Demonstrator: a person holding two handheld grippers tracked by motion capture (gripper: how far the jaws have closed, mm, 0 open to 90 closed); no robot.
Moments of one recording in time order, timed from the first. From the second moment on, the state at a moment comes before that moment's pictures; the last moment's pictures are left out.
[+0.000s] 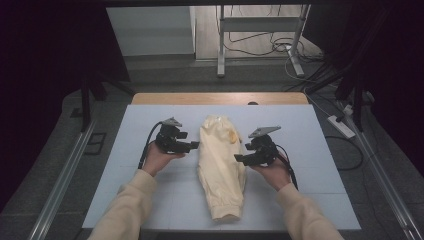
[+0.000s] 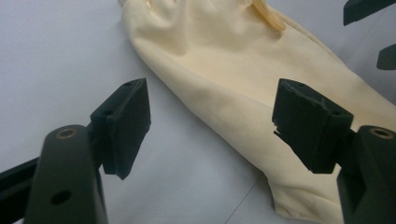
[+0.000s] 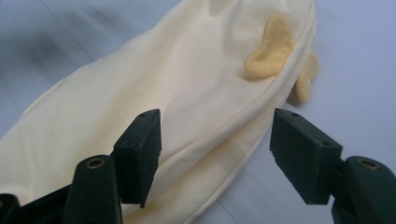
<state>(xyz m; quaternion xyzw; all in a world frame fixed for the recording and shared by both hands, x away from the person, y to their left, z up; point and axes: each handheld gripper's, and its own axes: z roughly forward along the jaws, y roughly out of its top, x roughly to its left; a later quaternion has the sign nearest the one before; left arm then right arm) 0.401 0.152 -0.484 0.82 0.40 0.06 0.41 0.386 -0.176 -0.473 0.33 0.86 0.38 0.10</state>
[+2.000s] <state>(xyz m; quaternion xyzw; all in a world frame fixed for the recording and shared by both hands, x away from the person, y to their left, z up) 0.482 0.123 -0.515 0.82 0.44 0.06 0.38 0.493 -0.147 -0.505 0.38 0.86 0.33 0.10</state>
